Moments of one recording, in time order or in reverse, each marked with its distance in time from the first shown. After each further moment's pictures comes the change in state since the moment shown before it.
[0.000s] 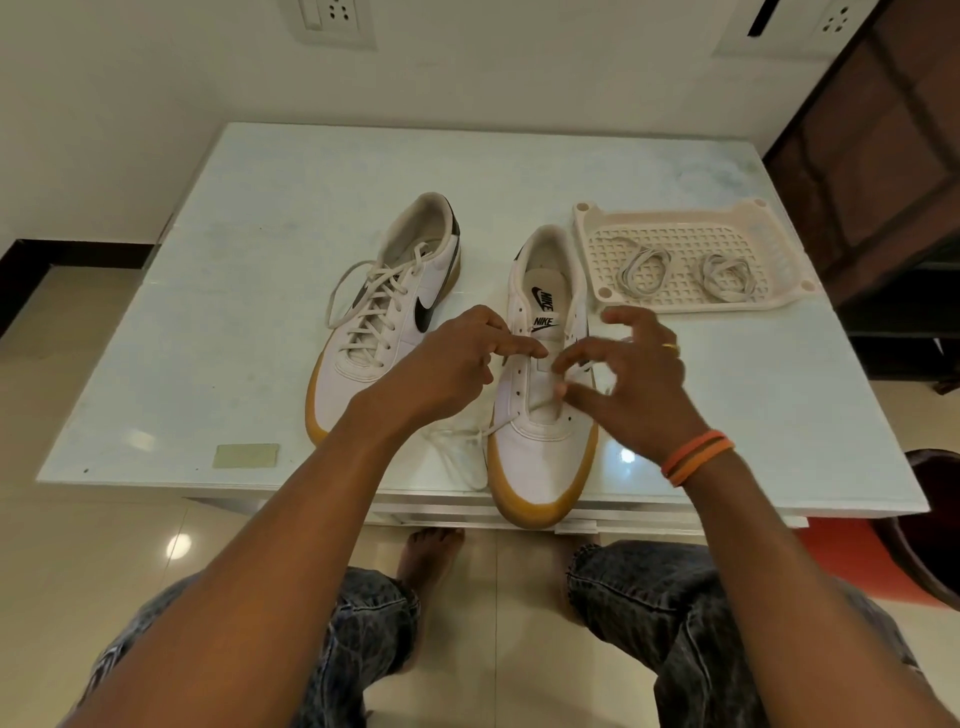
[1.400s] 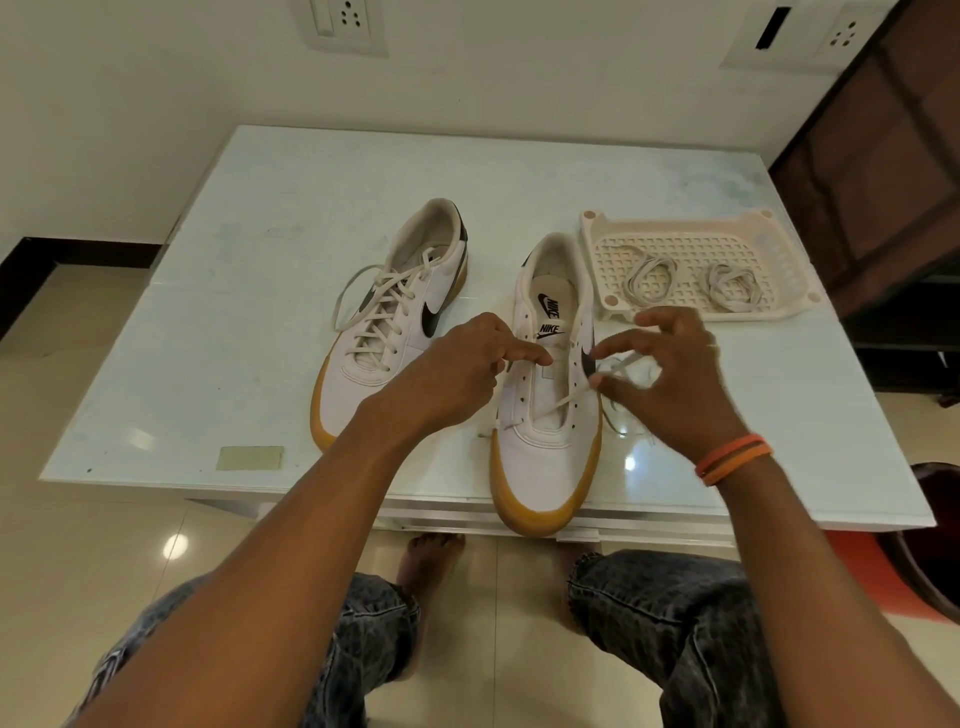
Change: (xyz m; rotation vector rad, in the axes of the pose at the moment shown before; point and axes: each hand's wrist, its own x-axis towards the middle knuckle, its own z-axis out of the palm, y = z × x) left_hand 0.002 -0.004 0.004 0.060 0.003 0.013; right_hand 0.005 0.018 -0.014 0.119 0.054 0.018
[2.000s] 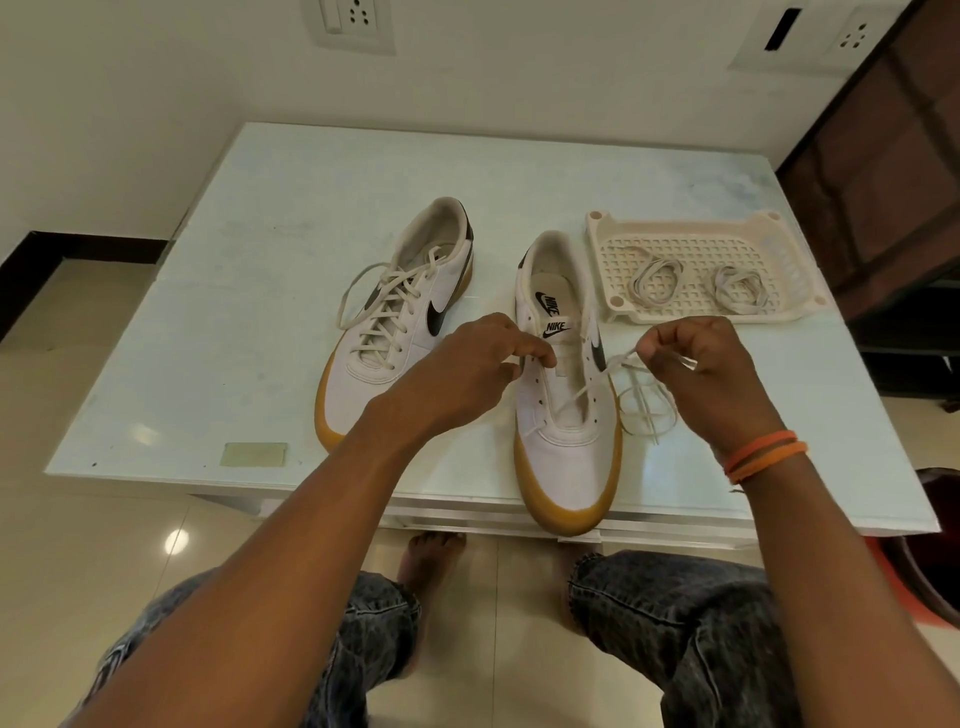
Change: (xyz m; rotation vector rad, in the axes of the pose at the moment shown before) left_hand -0.005 0.009 -0.004 -0.092 0.041 0.023; right_hand 0.008 0.011 -0.013 0.184 0.042 0.103
